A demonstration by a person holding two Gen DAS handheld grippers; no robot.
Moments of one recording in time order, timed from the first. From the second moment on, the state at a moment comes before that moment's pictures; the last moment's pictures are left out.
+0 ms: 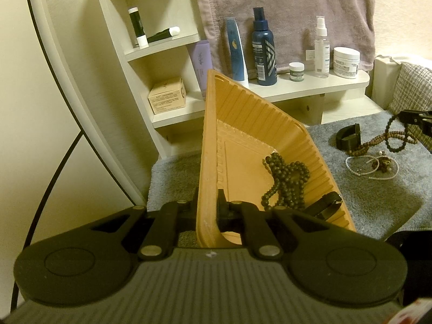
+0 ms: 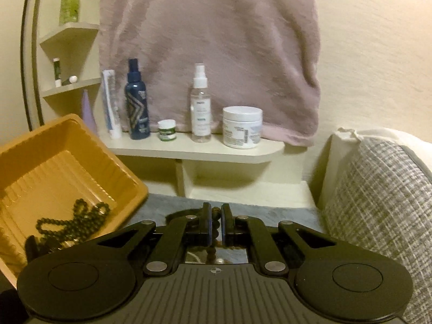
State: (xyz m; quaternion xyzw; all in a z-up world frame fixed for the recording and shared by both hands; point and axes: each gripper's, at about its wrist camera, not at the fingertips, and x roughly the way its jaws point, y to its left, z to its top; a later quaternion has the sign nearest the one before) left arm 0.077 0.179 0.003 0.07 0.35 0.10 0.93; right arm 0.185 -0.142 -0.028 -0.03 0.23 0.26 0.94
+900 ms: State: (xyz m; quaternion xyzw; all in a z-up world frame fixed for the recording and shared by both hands) left arm 0.075 0.180 0.004 0.06 0.35 0.10 0.93; right arm 0.137 -0.022 0.002 0.04 0.27 0.54 0.80
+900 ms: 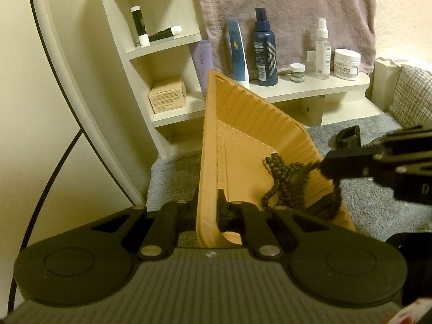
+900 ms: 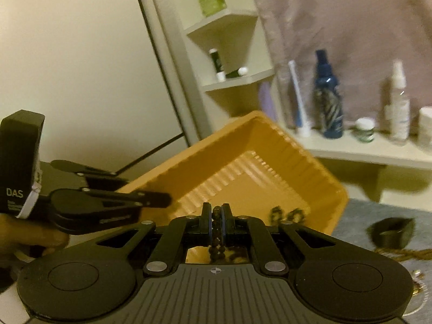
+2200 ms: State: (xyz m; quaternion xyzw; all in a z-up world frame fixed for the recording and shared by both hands) left arm 0.075 0.183 0.002 0.06 0.35 0.10 0.93; right arm 0.170 -0.161 -0.066 0.05 0.33 0.24 0.91
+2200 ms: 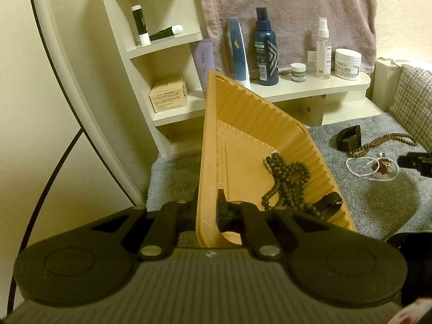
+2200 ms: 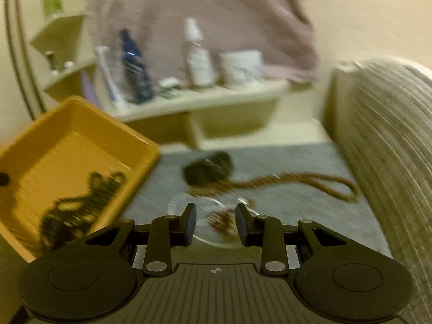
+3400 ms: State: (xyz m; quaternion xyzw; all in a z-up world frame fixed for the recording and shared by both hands) left arm 0.076 0.179 0.003 0.07 0.35 0.10 0.93; right arm 0.186 -0.101 -0.099 -0.17 0.31 0.26 0.90
